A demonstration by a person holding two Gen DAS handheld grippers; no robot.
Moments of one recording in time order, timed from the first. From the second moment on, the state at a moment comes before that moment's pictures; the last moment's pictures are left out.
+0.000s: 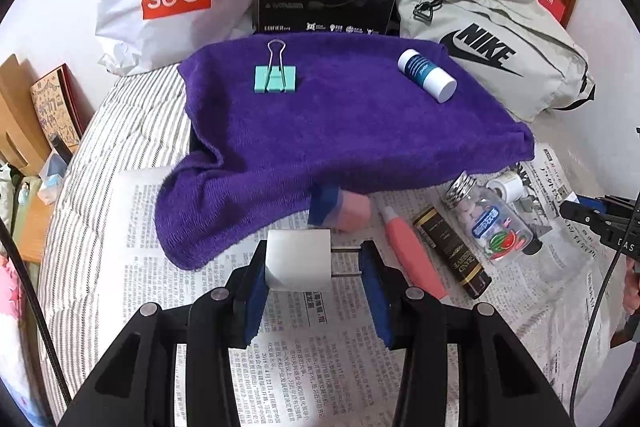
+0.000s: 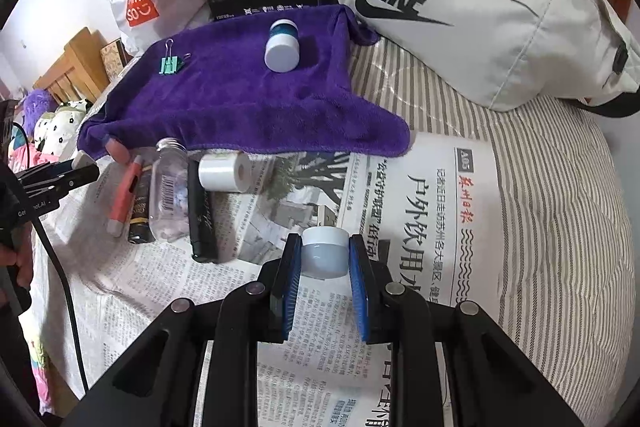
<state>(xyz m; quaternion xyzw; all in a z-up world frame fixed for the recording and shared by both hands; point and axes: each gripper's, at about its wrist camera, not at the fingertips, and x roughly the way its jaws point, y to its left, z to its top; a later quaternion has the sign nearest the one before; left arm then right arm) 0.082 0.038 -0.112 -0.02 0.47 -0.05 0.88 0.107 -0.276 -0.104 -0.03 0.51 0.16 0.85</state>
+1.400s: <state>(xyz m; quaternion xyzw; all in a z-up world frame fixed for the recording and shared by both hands) 0.200 0.070 -0.100 -0.03 0.47 -0.04 0.88 0.252 -0.196 -0.101 -0.09 0.51 0.20 0.83</state>
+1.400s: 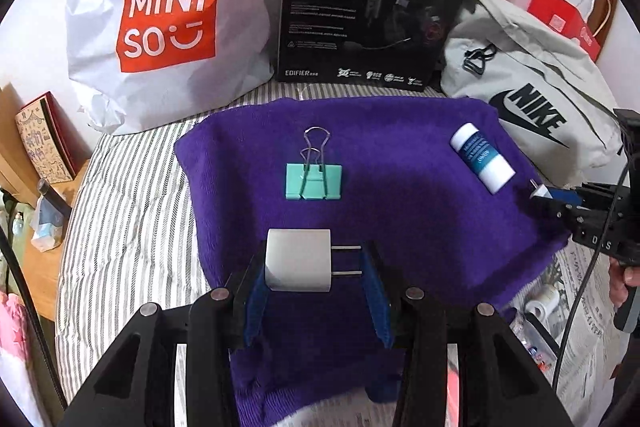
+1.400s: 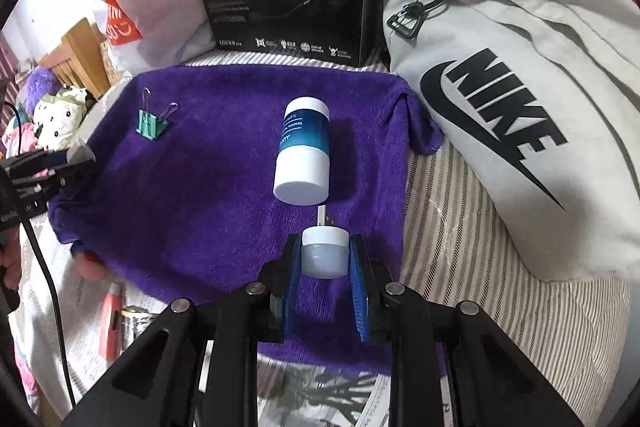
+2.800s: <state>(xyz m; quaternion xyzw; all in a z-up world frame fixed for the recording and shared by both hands) 0.204 0.044 -0.129 0.01 0.50 -0.04 0.87 0.222 -0.196 -0.098 -0.11 0.51 0.19 0.83</state>
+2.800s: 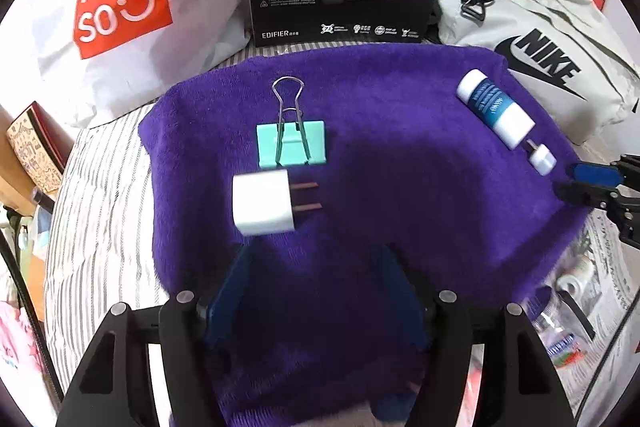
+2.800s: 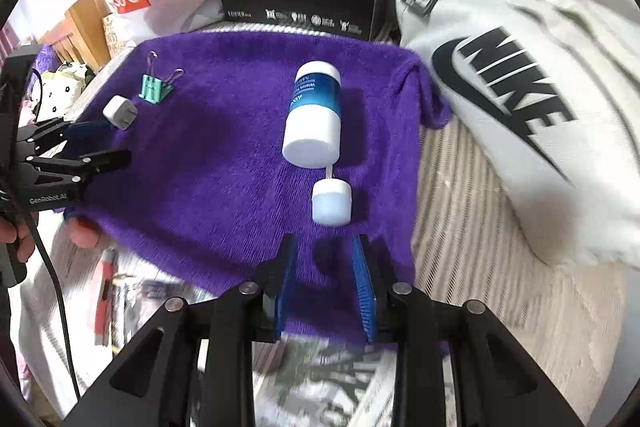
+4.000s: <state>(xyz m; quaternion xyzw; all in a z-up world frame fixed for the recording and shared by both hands) 0.118 0.009 -0.137 0.04 0.48 -0.04 0.87 0.092 -0.251 -0.103 0.01 0.52 0.17 0.84</state>
